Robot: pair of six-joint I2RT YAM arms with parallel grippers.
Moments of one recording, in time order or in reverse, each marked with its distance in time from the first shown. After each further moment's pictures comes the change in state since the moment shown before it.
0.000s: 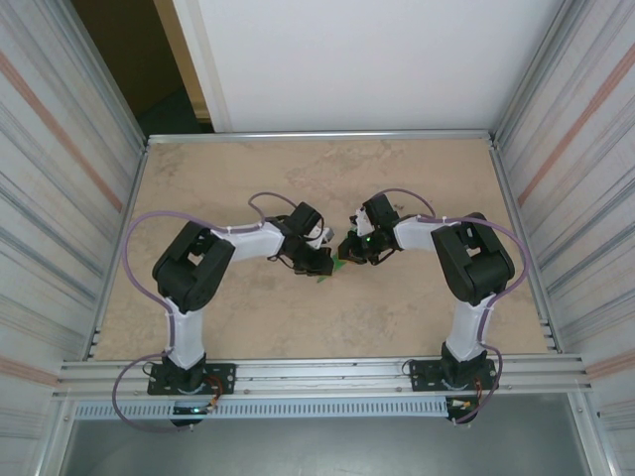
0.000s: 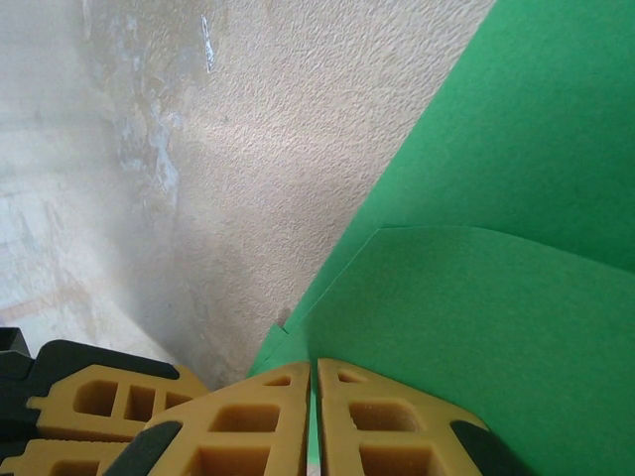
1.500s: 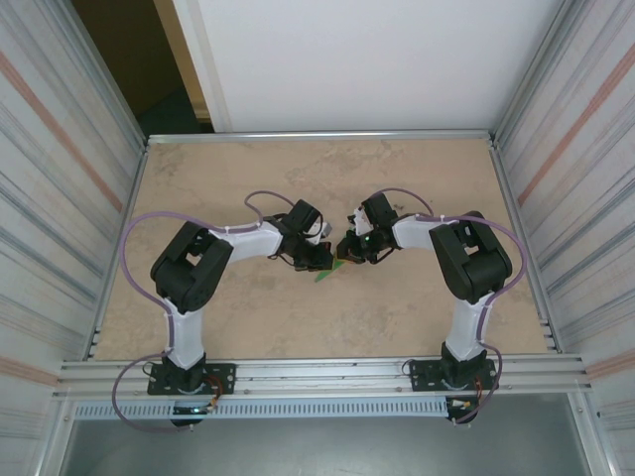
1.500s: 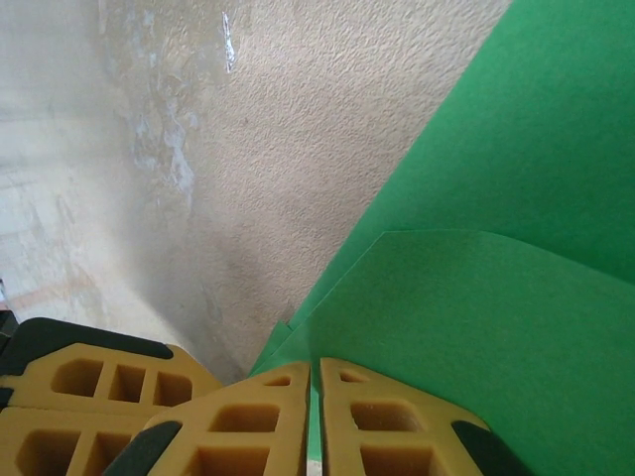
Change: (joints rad) left arm 0.010 -0.005 0.000 0.055 -0.032 -0.078; right arm 0.006 0.014 0.019 -0.004 -0.030 -0.011
